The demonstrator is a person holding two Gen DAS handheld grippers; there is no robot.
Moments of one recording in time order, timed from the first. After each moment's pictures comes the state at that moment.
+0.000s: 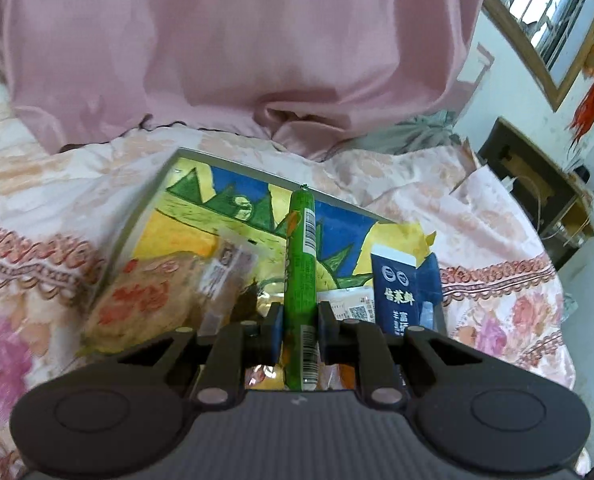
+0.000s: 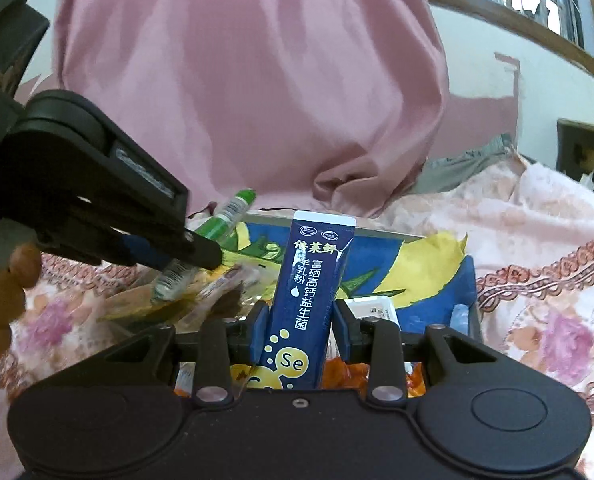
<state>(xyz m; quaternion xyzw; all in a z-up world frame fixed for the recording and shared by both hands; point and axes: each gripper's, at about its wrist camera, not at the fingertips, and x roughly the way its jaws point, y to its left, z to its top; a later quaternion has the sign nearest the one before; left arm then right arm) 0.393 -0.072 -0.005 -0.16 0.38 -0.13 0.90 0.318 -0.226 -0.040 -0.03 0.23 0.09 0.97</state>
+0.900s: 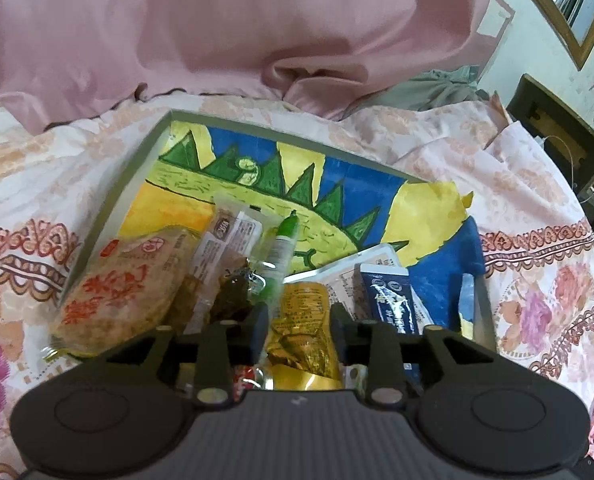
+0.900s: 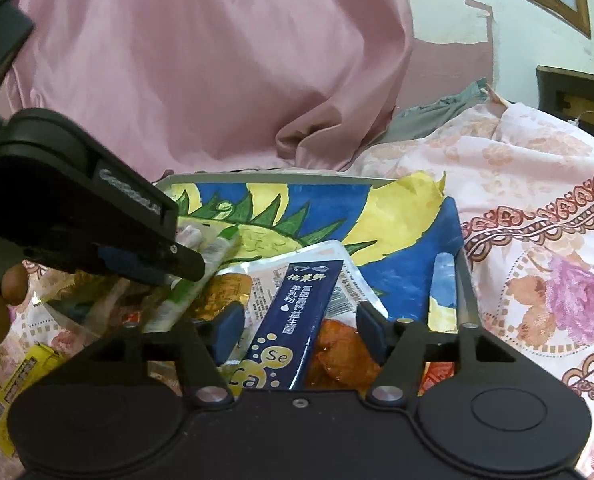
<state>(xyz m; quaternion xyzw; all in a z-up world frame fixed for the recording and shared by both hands) 0.415 -0.093 -0.036 -0.12 0.43 -0.11 0.89 0.352 -0.253 -0.077 0.00 0.27 0.05 0.96</state>
